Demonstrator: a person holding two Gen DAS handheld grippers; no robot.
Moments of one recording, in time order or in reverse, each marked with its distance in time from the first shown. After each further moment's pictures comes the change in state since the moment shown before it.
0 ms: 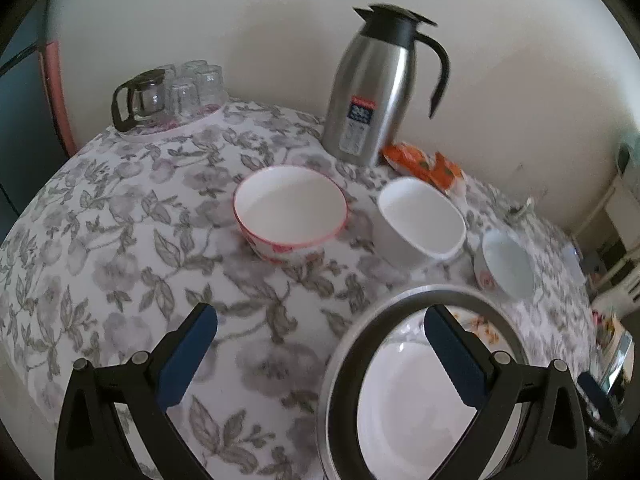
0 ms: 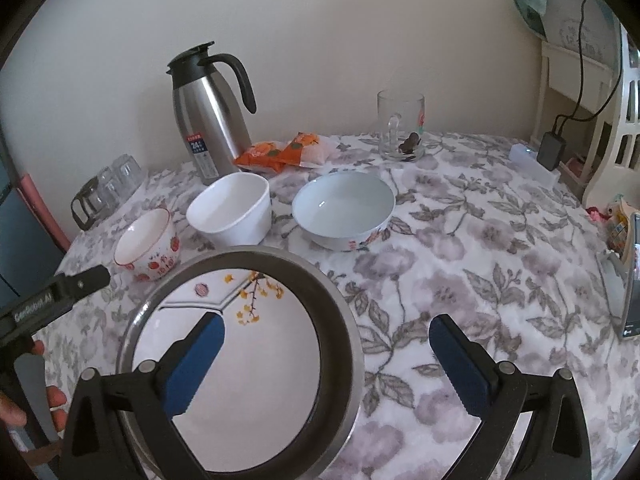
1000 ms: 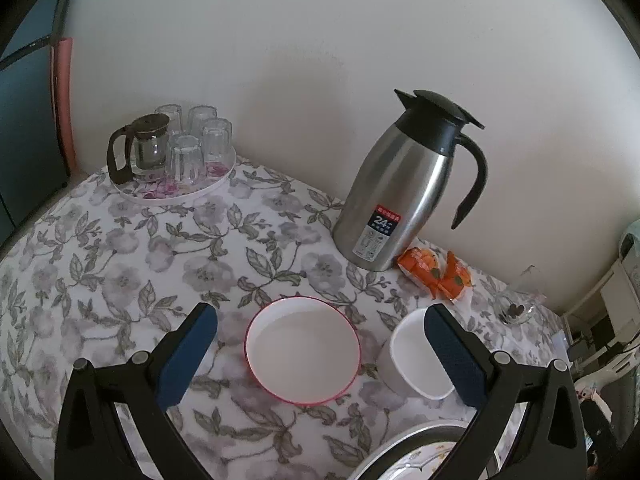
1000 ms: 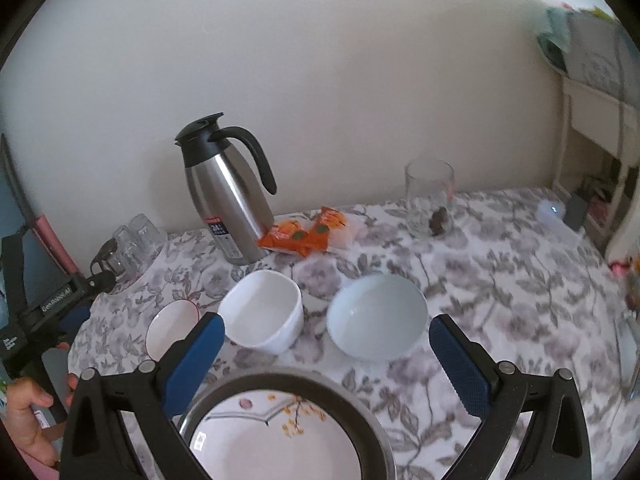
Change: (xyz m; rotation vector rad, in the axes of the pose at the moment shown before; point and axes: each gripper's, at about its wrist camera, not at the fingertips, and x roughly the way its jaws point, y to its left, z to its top) left arm 0.018 0.033 0.108 -0.093 -0.120 -0.047; right arm 0.004 0.027 0.108 0.014 -0.100 0.072
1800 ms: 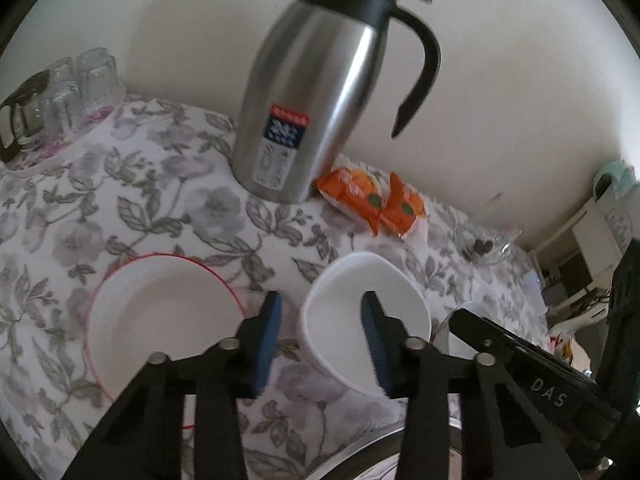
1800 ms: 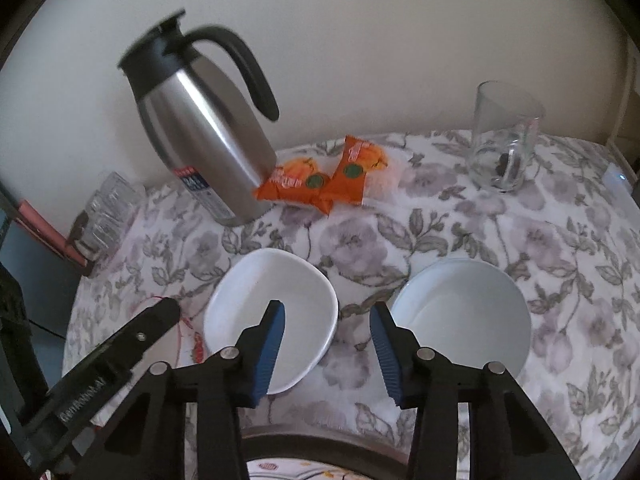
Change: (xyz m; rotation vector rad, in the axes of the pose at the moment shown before) left arm 0.101 -0.070 -0.031 0.113 0.251 -0.205; right arm 0.147 0.030 0.014 0.029 0.307 0.001
